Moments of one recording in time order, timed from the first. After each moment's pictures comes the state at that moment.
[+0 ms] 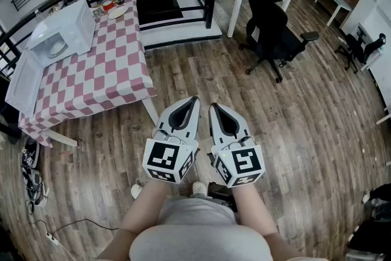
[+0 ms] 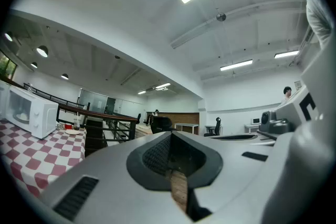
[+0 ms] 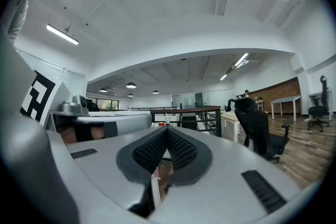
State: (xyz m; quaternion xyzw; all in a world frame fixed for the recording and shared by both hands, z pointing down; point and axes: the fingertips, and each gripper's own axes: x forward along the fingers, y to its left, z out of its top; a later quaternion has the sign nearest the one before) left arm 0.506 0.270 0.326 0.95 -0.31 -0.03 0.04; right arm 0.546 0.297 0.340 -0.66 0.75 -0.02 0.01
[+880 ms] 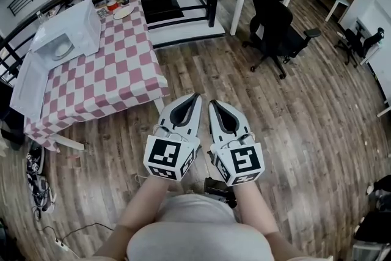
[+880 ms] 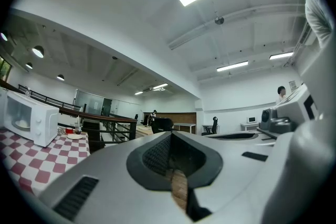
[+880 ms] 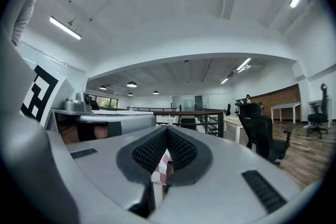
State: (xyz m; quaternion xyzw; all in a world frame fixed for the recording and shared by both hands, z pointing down) left arm 0.438 0.245 0.314 0.96 -0.29 -0.03 0.03; right arm 0.468 0.272 0.326 -0.66 0.75 0.01 0.00
